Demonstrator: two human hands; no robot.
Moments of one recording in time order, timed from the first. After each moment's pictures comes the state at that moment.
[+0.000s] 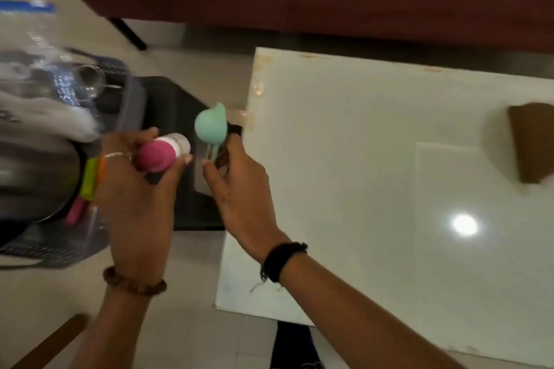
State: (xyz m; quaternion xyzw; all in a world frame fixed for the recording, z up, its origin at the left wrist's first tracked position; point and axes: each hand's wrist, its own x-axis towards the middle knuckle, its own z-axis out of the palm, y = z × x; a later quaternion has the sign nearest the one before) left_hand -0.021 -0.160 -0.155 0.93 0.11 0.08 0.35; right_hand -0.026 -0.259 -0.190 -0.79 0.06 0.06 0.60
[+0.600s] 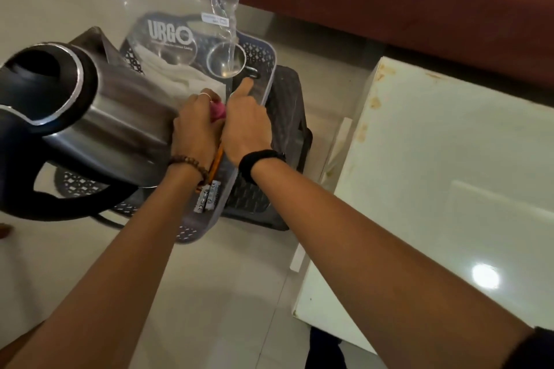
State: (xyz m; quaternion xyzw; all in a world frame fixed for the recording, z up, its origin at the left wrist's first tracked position) left_hand 0.079 0.004 -0.222 0.96 0.11 -0.03 0.26; right_hand 0.085 -0.073 -0.212 -0.92 0.00 0.10 0.37
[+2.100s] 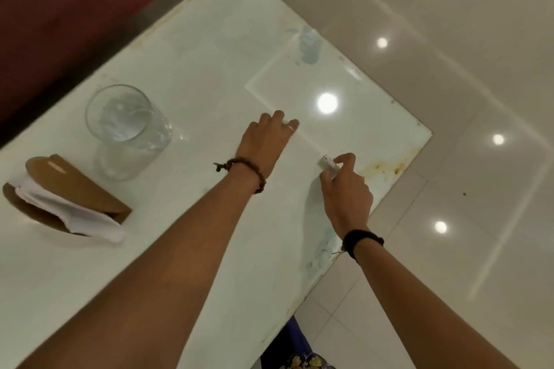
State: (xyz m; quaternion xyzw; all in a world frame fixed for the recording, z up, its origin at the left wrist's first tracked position) left_hand -0.222 -0.923 -0.324 0.70 -0.70 -0.14 -0.02; right_hand -0.389 -0.901 -0.324 -0.68 0.70 -0.06 0.23
